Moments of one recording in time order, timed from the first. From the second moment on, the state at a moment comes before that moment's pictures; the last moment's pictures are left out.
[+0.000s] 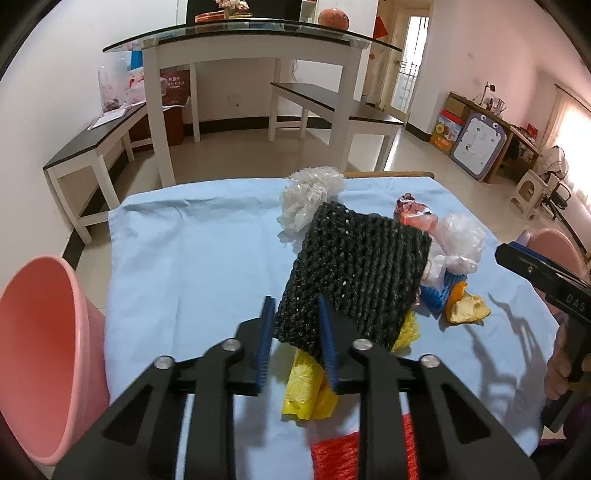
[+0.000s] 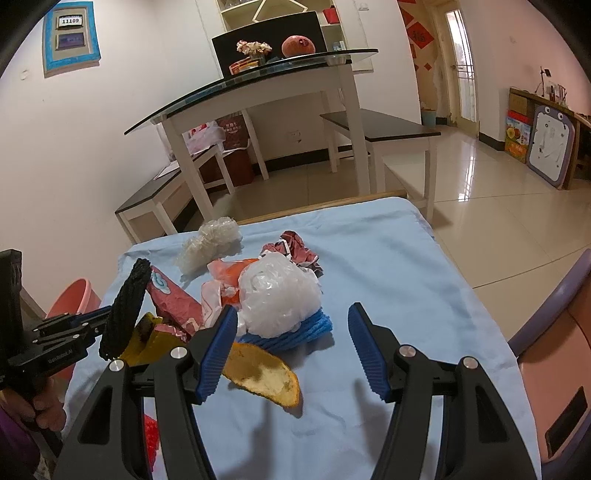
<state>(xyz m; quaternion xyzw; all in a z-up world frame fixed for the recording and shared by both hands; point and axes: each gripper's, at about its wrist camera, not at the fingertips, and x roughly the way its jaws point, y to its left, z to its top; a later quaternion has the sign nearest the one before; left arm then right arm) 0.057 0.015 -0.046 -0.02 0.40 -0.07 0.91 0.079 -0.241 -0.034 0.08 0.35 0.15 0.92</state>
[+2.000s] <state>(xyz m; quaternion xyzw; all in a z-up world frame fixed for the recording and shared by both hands) -0.054 0.137 0.025 -0.09 0.28 0.10 0.95 0.068 -0.051 0.044 0.04 0.30 0.38 0.87</state>
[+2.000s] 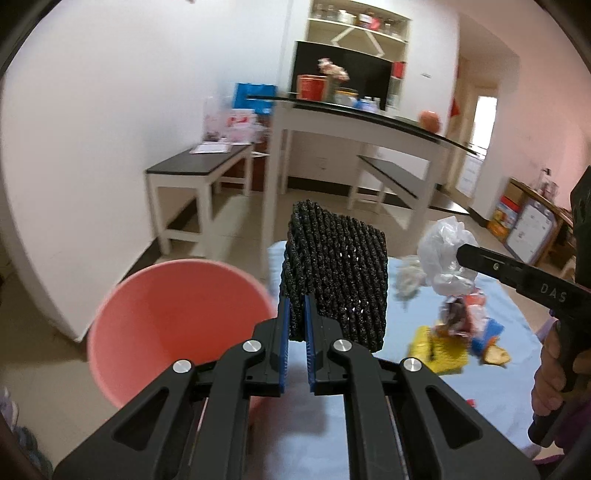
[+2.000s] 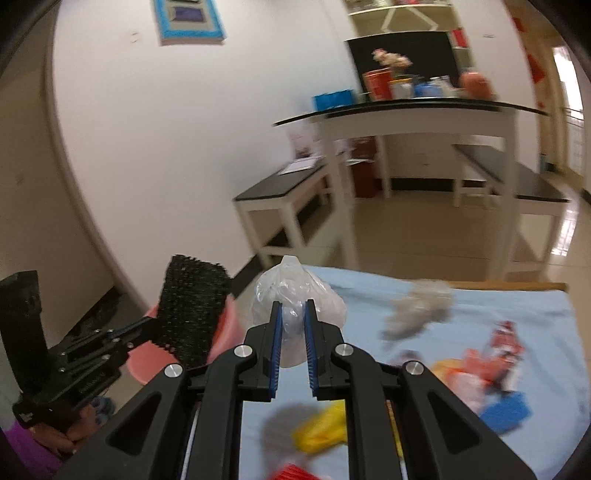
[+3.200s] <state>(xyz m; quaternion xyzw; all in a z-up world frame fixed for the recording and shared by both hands) -0.086 0.232 -0.019 -0.14 0.34 0.22 0.90 0.067 0.117 -0.024 0.01 0.41 0.48 0.78</state>
